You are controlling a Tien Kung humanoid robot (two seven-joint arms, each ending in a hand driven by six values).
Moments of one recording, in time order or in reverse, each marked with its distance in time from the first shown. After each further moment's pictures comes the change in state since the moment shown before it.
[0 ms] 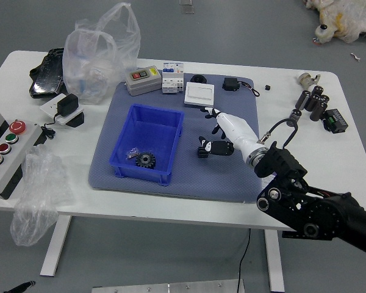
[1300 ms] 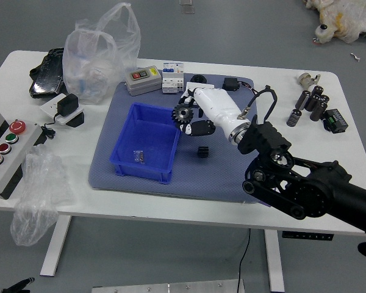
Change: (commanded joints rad) left arm -0.009 0.005 0.034 0.006 -0.060 0.012 -0.027; right arm 0.211 0.075 -0.124 0.010 -0.176 0.044 0.015
